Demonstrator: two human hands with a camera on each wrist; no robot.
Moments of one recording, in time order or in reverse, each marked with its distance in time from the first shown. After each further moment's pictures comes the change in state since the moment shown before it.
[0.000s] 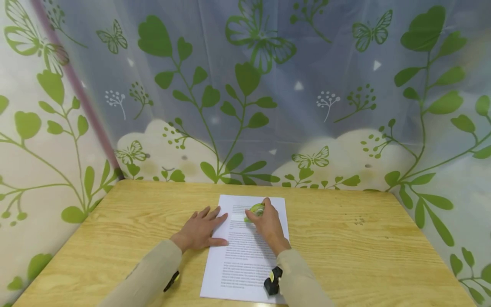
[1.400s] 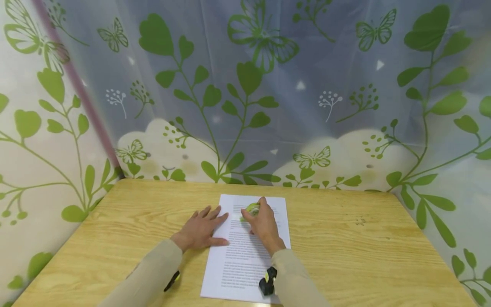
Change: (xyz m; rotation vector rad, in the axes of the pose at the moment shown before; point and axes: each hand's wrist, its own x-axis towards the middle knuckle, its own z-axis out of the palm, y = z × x) left_hand -0.001 0.000 -0.001 0.004 0.012 0.007; right_hand 0.002 -0.006 0.014 0.044 0.000 -0.007
